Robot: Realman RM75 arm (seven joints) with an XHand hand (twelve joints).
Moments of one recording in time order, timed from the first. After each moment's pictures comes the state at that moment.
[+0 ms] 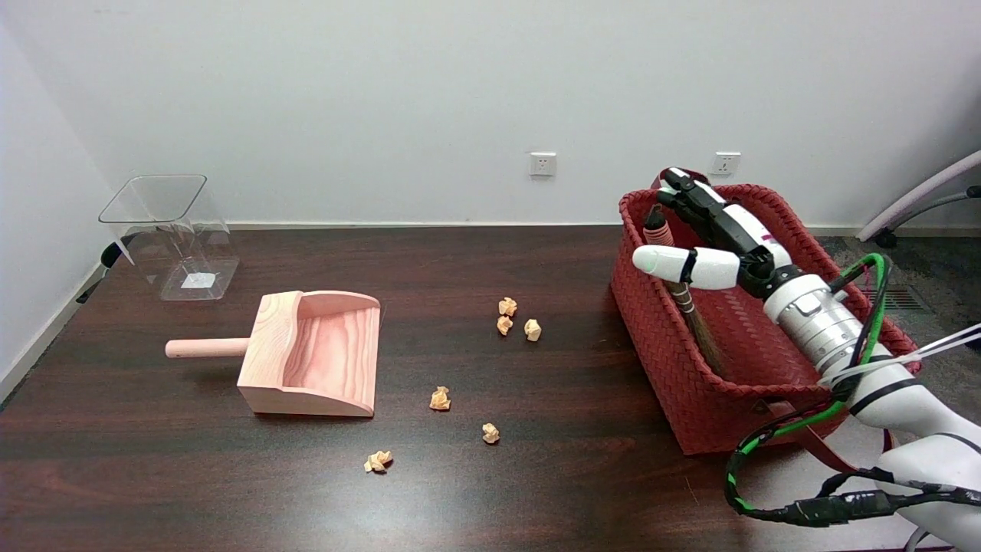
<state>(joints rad) -0.46 -0.98 -1.34 1.74 0.56 0.27 1.18</state>
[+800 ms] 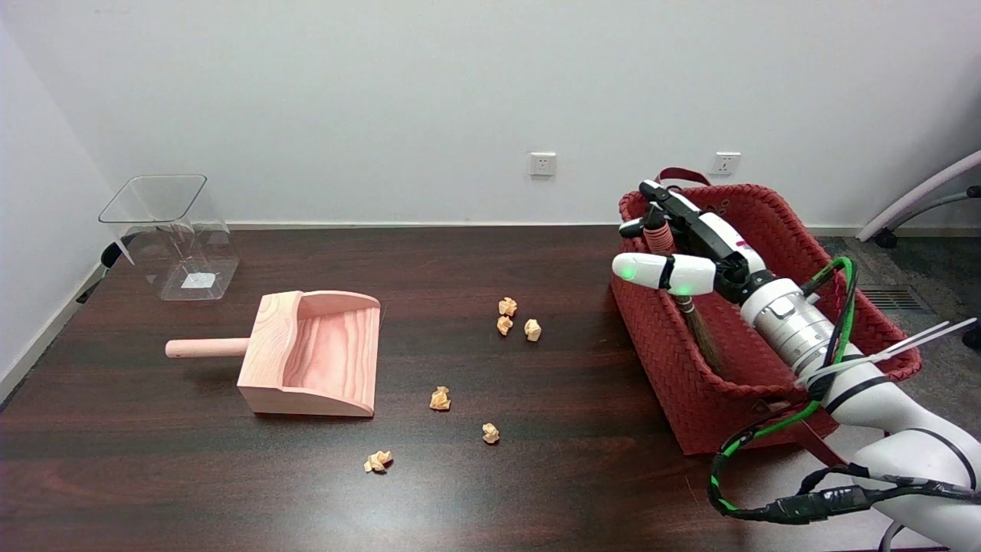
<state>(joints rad) -0.40 -0.97 -1.42 1.70 0.56 0.26 1.18</state>
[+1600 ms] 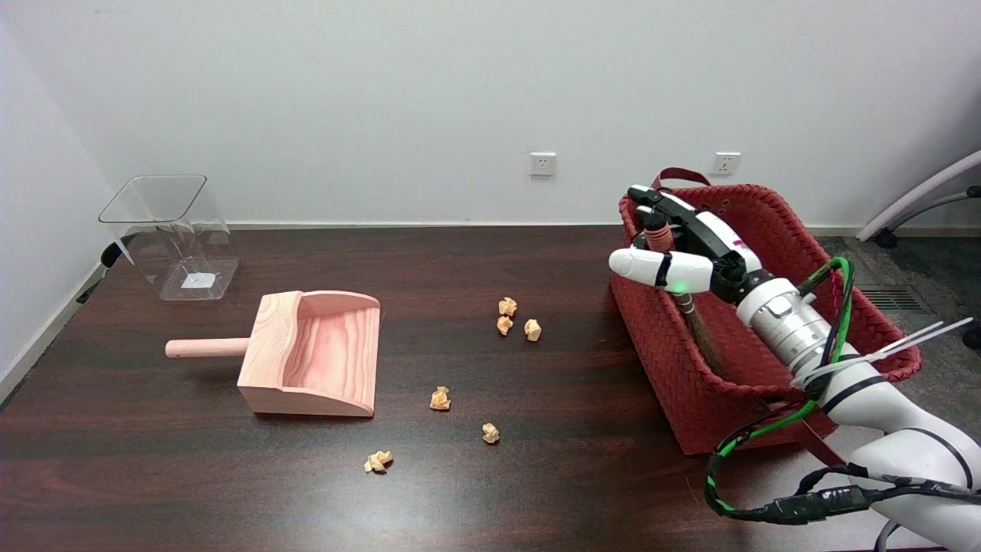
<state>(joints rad) -0.40 -0.97 -1.43 1.71 0.57 0.25 1.20</state>
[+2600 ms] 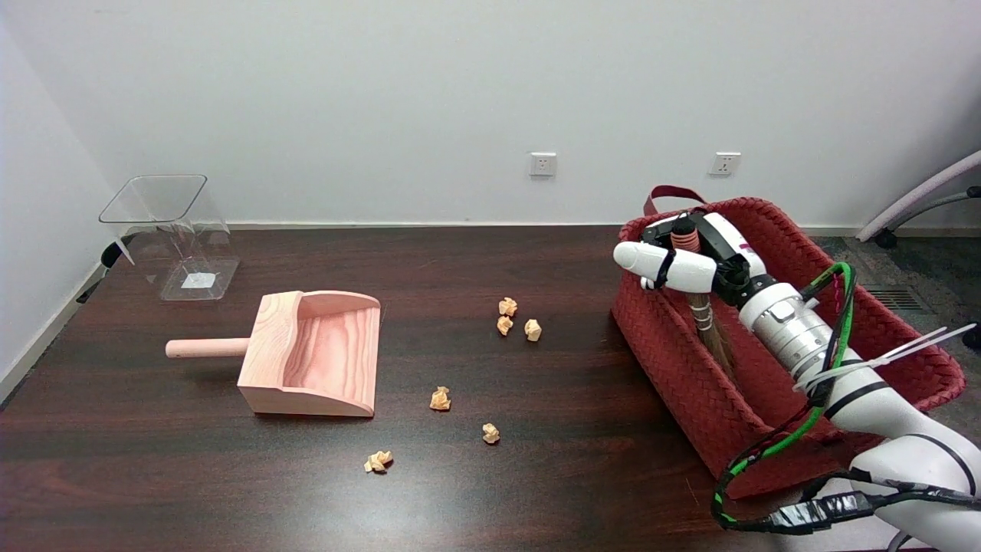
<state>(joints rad) -0.41 -0.98 -1.42 1.71 0.56 0.26 1.22</state>
